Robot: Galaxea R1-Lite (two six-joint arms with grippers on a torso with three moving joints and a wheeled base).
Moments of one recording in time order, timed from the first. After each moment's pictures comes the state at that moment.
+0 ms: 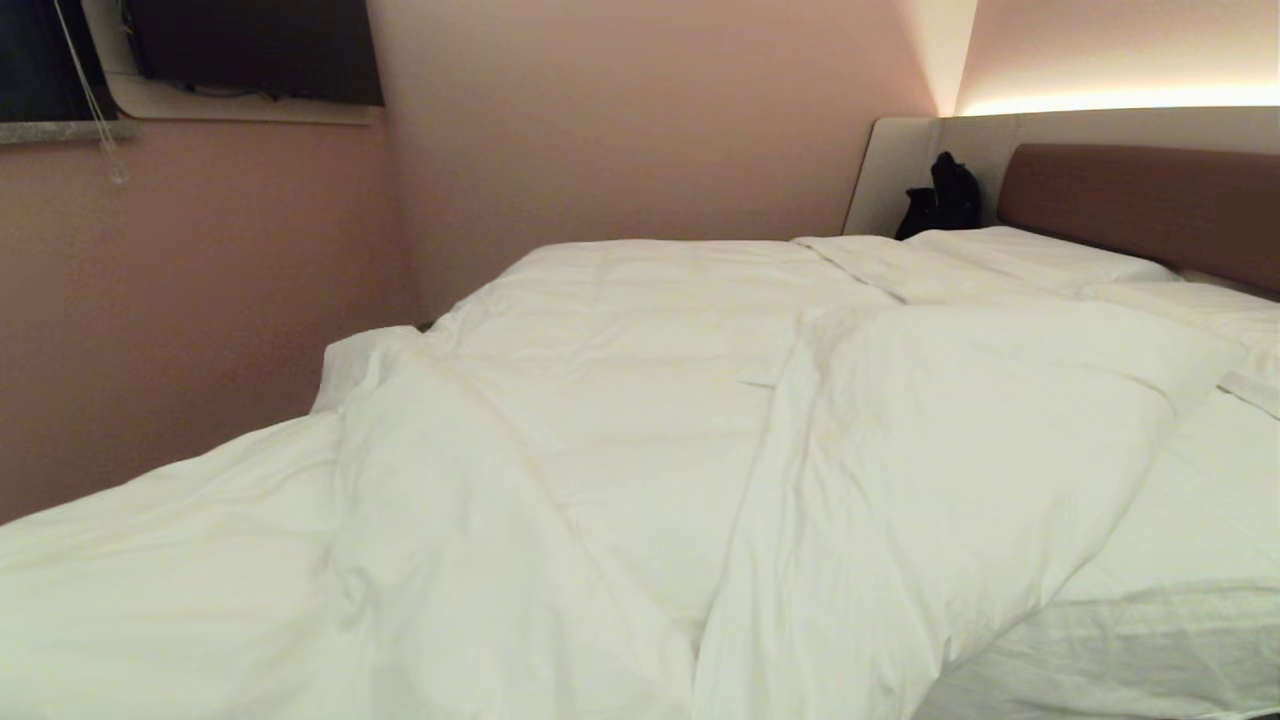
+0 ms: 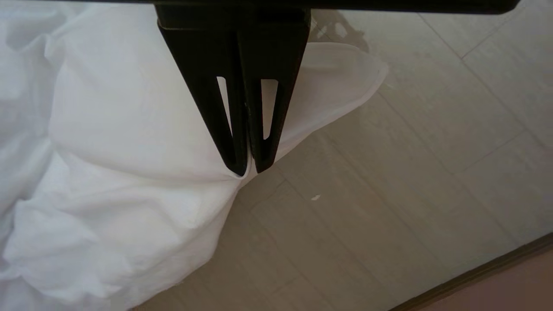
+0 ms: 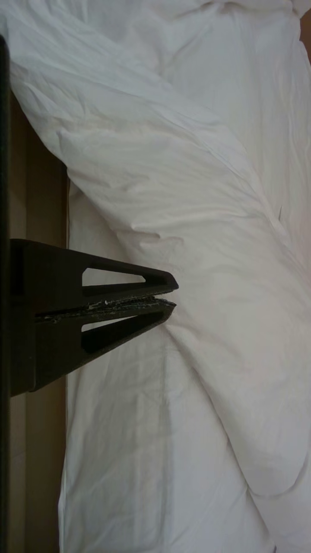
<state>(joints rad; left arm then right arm) 1.35 1.53 -0.96 0.20 -0.60 0.16 0.01 0.00 0.00 0.00 0.01 -0.02</state>
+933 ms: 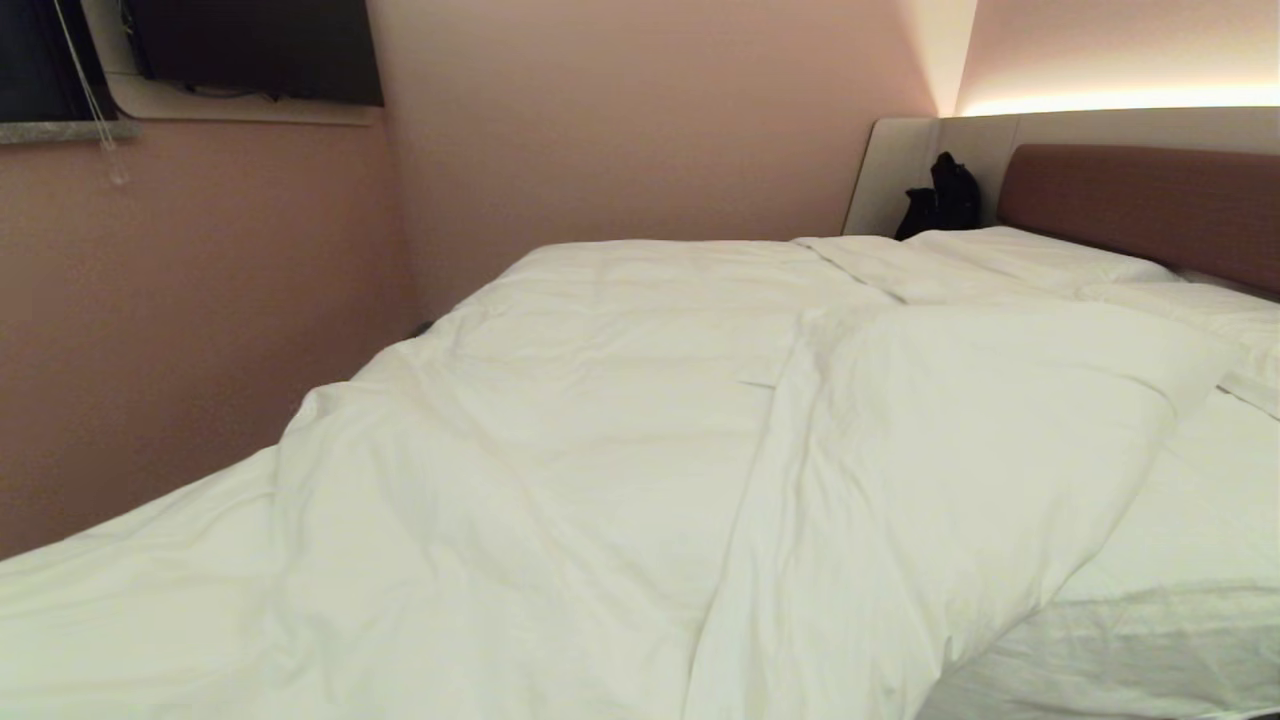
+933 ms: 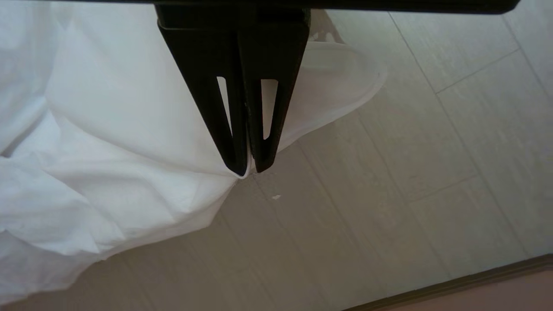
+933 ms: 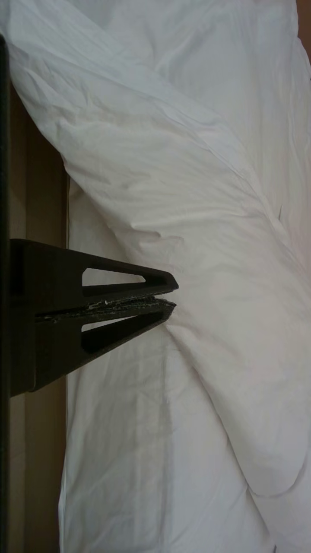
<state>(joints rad) 1.55 1.55 -0.96 0.20 -0.59 0.16 0.01 0.00 0.00 0.00 0.01 -0.02</state>
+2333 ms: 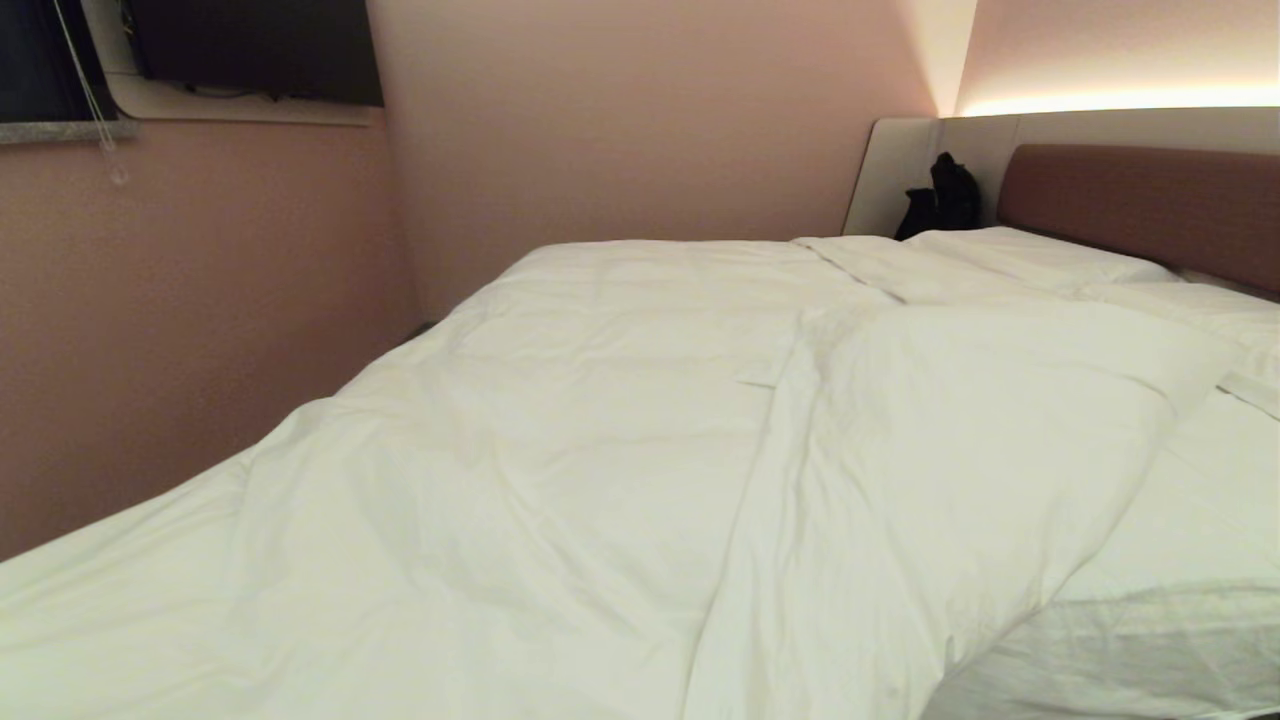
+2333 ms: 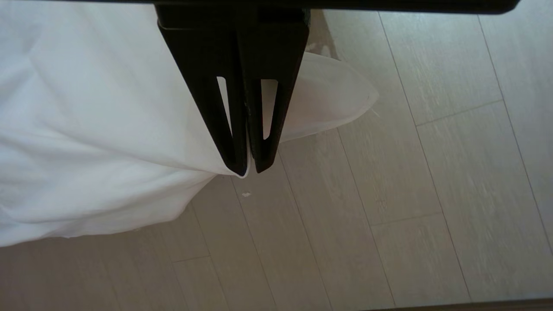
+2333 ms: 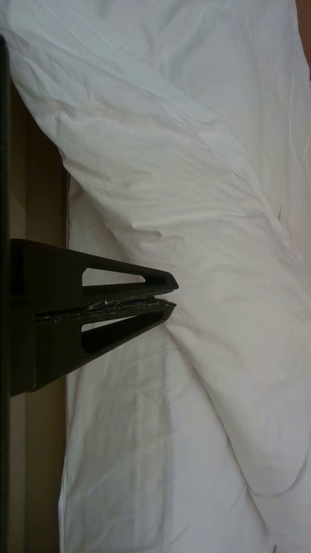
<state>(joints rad) 1.73 1.59 -0.96 0.20 -0.58 0.15 0.01 0.00 0.00 0.00 0.01 -0.02</state>
